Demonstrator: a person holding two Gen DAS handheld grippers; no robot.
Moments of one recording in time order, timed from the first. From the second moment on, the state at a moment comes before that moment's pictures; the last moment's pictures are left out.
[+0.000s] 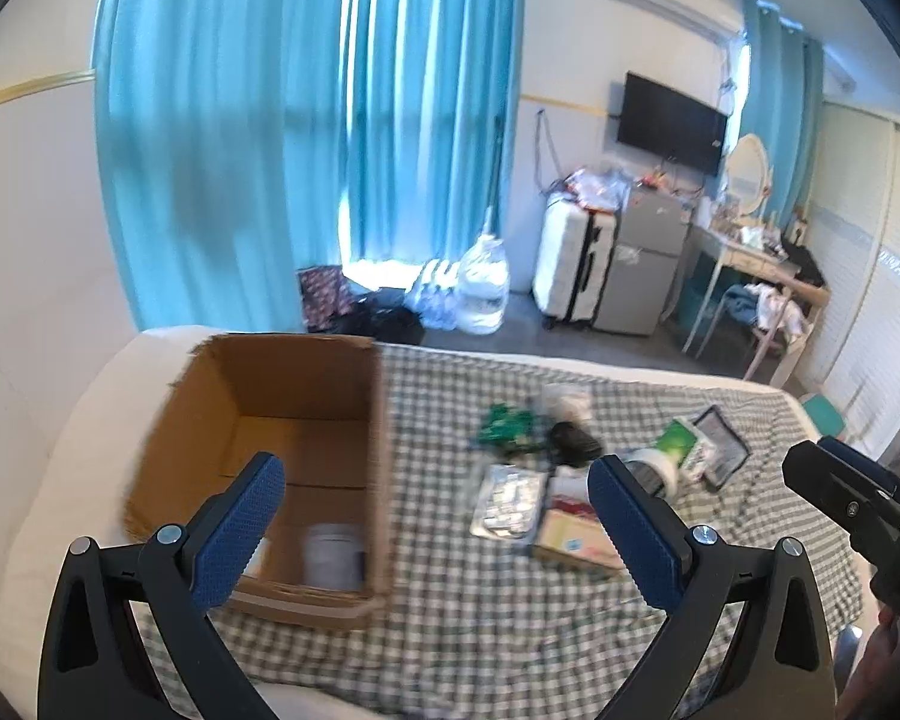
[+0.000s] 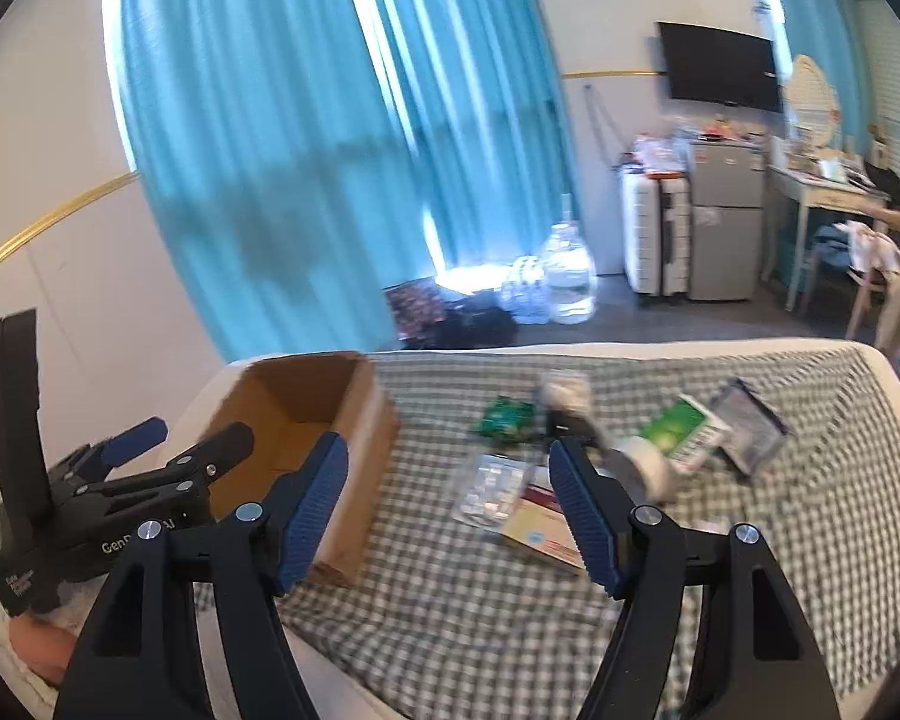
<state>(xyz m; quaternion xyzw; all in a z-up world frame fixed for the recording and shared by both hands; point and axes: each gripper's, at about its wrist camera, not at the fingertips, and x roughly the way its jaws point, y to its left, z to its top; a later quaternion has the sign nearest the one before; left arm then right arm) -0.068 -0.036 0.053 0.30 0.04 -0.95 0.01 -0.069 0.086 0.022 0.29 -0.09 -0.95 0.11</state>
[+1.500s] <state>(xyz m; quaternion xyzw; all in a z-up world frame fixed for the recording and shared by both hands) -0.191 0.124 -0.182 0.52 0.06 -0.85 0.00 -0.196 0.247 -0.234 0.52 -0.19 -0.83 -0.06</state>
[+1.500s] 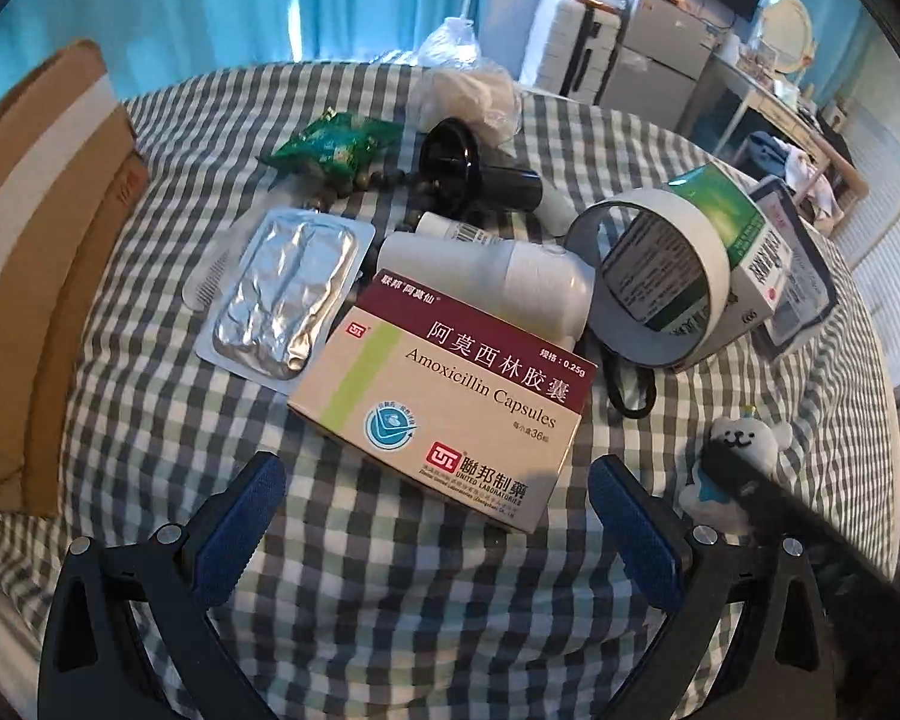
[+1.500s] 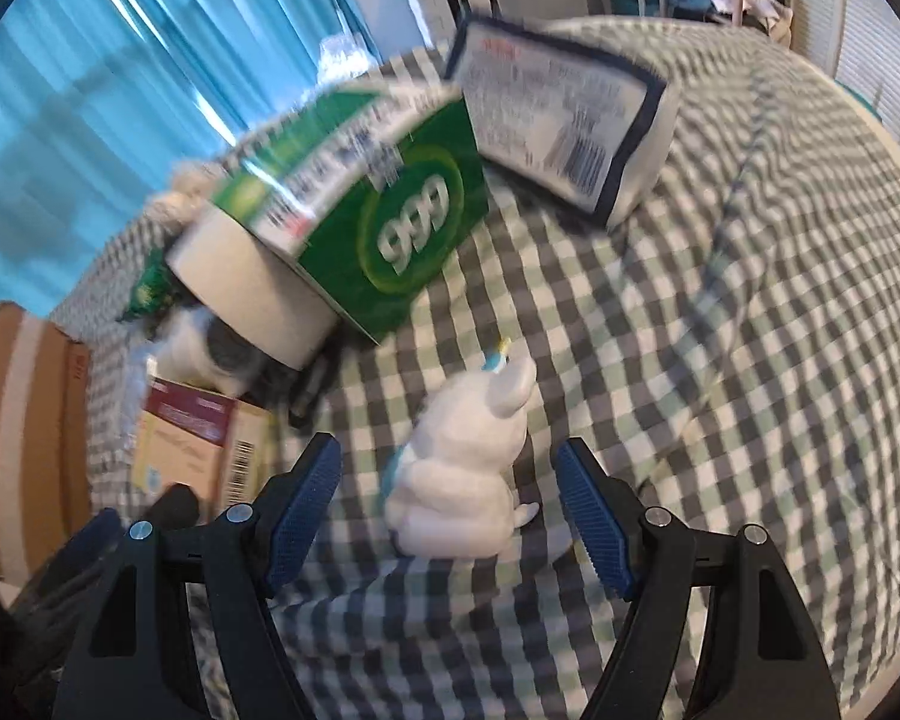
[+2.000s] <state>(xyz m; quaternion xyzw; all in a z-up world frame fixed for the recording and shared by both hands) -0.233 0.138 -0.191 0.53 0.15 -0.83 0.11 -0.175 0.260 -0.236 0.51 -0.17 -0.84 -0.06</state>
